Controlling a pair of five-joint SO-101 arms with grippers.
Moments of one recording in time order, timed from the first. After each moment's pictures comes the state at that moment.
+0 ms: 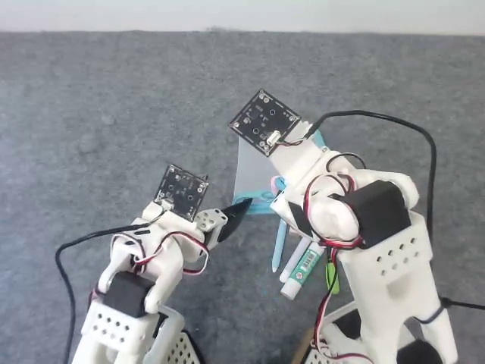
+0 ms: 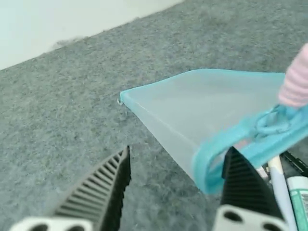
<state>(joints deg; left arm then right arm) 15.4 -80.5 73.2 51.8 -2.5 -31.0 -32.6 -1.8 100.6 23.0</state>
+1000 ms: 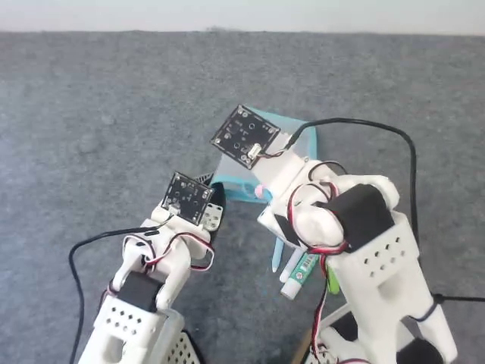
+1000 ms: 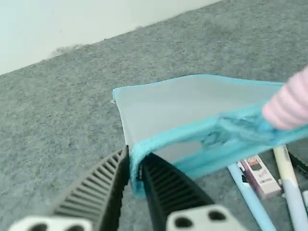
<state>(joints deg) 15.4 -80.7 84.9 36.7 -2.4 -36.4 -32.6 3.1 100.7 21.7</state>
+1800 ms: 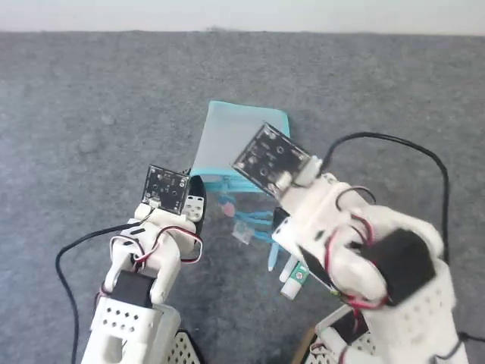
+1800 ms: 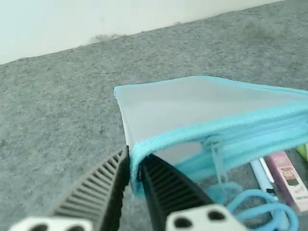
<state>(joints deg) 7.6 -80.7 84.9 36.7 0.0 -39.1 -45.8 4.7 100.7 21.1</state>
